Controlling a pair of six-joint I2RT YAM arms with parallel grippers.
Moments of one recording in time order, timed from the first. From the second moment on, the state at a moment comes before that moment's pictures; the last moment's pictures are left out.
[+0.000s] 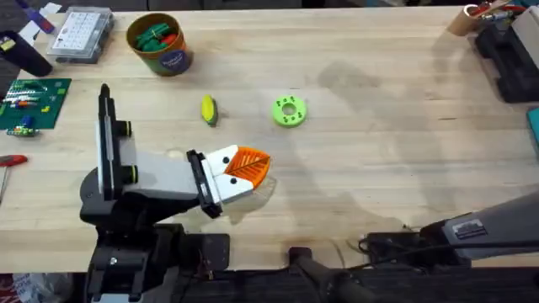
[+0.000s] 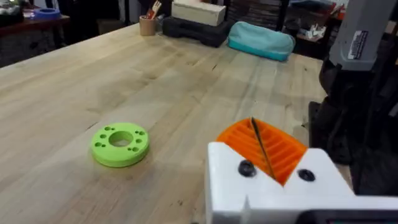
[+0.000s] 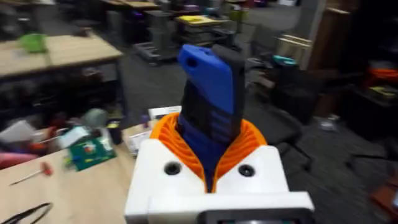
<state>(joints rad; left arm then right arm) 0.00 0.00 0.01 -0.12 1.18 -0.03 0.22 1.71 2.38 -0.57 -0.66 -0.02</state>
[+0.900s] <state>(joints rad) 0.00 0.00 0.01 -0.12 1.18 -0.03 0.40 1.71 1.78 0.28 -1.06 0.29</state>
